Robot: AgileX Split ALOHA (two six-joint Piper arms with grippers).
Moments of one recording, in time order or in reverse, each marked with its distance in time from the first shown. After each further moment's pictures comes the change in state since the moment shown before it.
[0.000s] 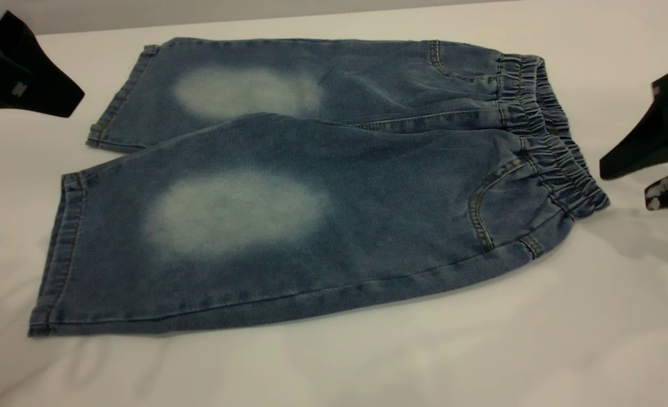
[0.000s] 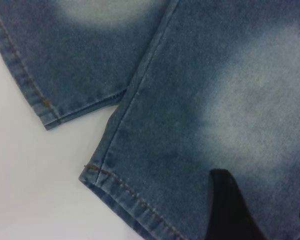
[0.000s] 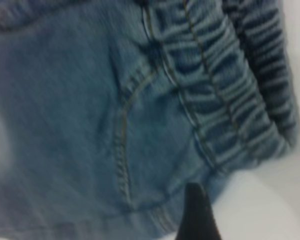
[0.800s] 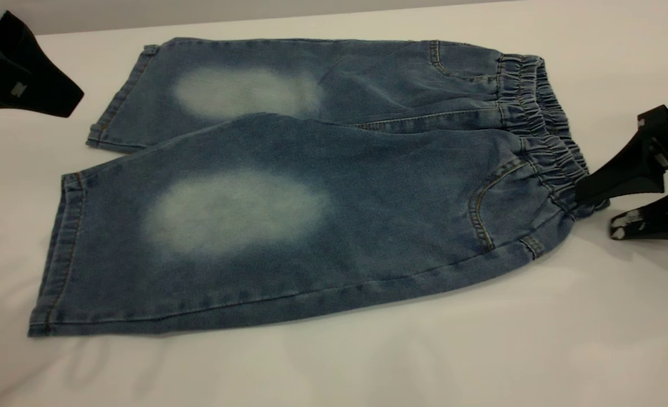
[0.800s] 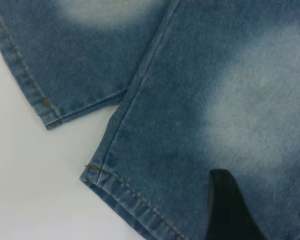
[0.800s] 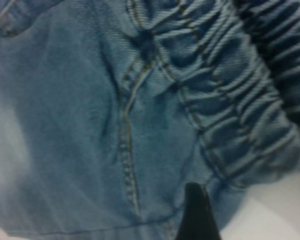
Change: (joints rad) left arm 0.000 0.000 0.000 0.002 -0.001 0.000; right arm -0.028 0.210 0.000 0.205 0.127 -0.222
